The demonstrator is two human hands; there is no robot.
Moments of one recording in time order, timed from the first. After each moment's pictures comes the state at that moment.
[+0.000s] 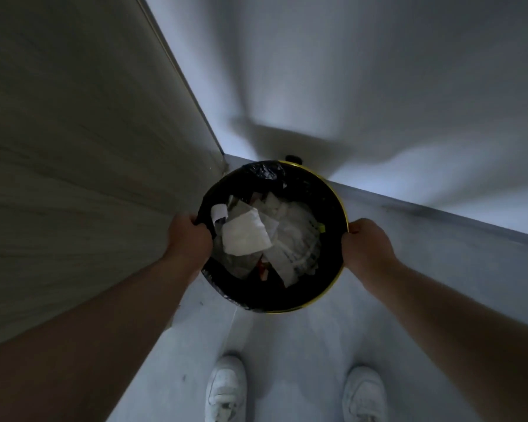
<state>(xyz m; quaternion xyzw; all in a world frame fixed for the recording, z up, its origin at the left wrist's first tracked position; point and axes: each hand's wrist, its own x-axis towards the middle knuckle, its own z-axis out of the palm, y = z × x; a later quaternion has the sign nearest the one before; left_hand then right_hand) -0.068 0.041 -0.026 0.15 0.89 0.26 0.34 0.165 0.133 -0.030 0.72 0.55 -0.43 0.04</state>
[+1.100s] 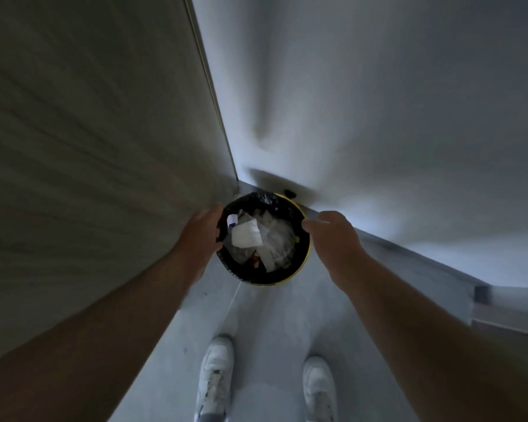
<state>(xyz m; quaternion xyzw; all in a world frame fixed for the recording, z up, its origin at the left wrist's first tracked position) -0.052 0.035 0.179 0.04 0.75 0.43 0.50 0.113 0.123 0.196 0.66 0.51 -0.54 -0.07</state>
